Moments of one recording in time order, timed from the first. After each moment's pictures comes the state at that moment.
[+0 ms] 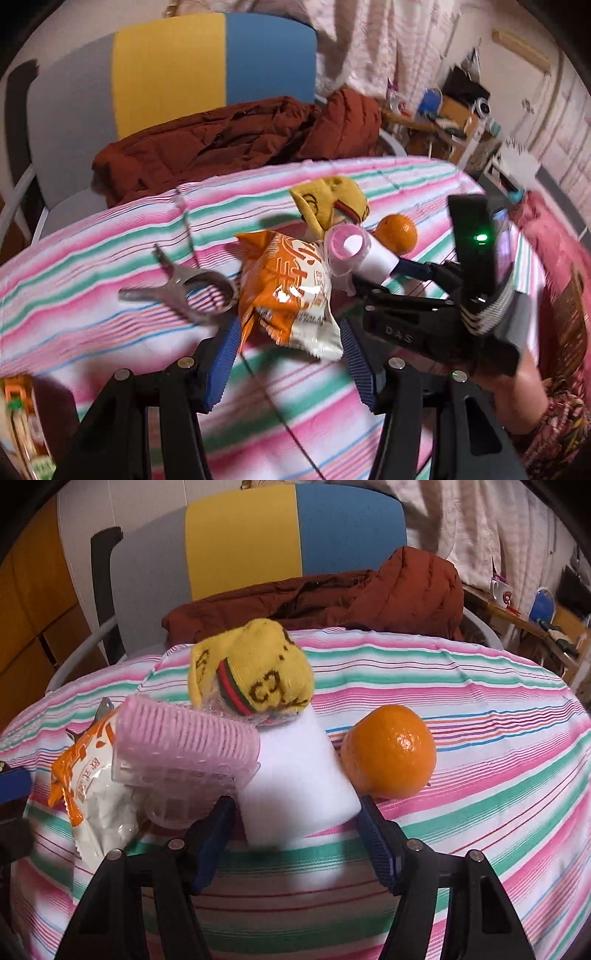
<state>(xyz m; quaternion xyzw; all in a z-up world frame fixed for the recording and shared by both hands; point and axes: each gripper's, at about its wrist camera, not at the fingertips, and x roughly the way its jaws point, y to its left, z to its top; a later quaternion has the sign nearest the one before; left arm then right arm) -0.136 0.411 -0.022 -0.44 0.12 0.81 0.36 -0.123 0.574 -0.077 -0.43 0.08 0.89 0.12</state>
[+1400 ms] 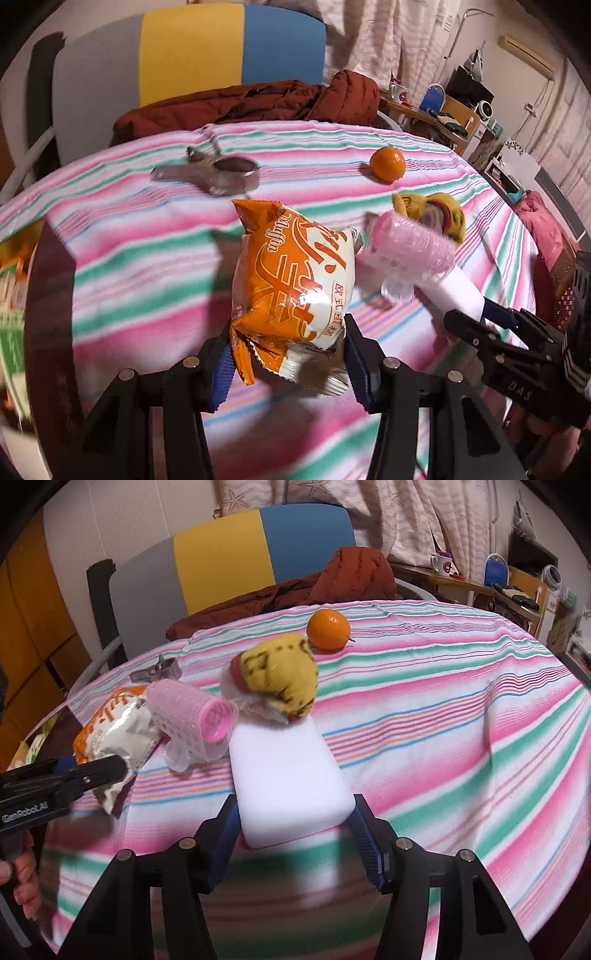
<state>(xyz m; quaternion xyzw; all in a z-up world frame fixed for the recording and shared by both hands) -0.052 0.318 -0.058 -0.46 0.08 0.81 0.35 0.058 0.497 -0.066 -0.40 0.15 0.89 0.16</state>
